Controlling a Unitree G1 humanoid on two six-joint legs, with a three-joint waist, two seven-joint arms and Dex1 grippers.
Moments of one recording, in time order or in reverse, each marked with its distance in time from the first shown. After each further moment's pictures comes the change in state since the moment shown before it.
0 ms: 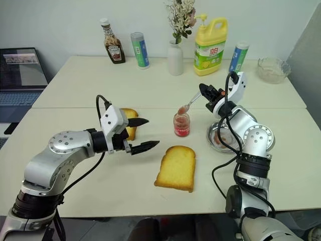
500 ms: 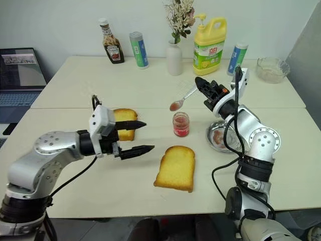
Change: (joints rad) left arm 0.093 0.118 0.118 -0.062 -0.147 -0.005 -0.183; right arm 0.043 -0.005 -0.012 -0.139 0.292 0.083 -0.024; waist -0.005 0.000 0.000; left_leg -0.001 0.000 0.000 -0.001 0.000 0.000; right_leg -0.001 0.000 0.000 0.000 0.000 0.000
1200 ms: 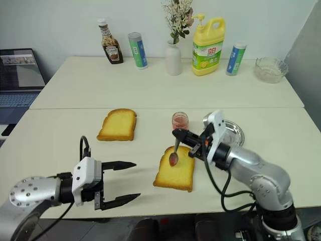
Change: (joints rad) left arm 0.565 0.004 0.108 -0.203 0.109 -0.275 -0.028; right arm 0.456 -0.298 0.514 -0.466 -0.367 -0.235 0.389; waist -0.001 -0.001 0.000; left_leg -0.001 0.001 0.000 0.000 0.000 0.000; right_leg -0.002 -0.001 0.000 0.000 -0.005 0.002
